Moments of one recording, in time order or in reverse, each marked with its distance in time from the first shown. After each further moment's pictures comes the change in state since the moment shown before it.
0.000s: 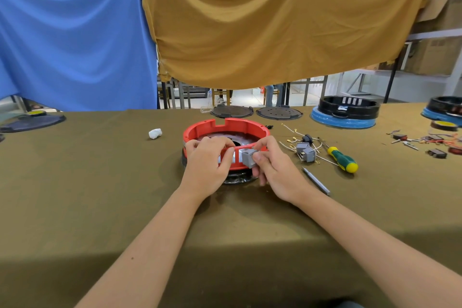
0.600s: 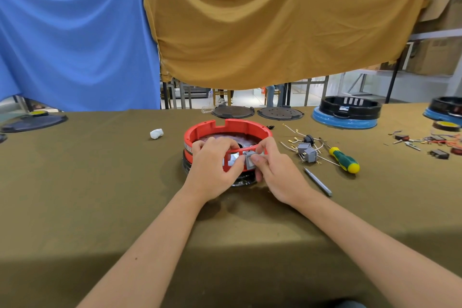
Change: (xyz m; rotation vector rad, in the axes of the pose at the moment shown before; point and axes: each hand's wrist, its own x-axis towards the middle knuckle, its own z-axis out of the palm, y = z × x) left_hand -0.003 0.009 -0.004 -0.069 -0.014 0.060; right_hand 0.000 0.001 0.004 -0.310 0.031 -0.055
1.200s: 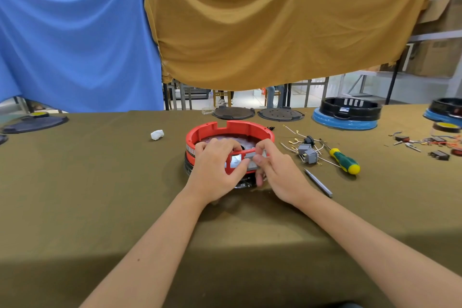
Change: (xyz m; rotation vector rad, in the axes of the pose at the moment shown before) left_hand 0.000 0.002 0.000 0.003 -0.018 0.018; right_hand 0.000 0.003 -0.002 0.126 -0.027 -0.011
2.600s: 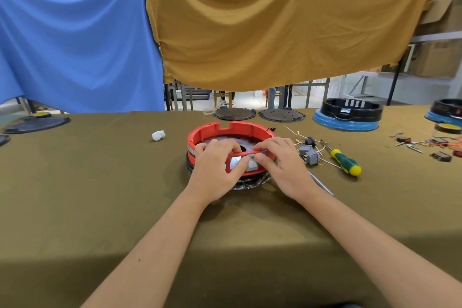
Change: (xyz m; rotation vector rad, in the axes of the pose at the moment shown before) left_hand 0.001 -0.002 0.002 -0.008 0.013 -0.035; right_hand 0.011 0.012 -0.006 -0.243 0.159 -0.051
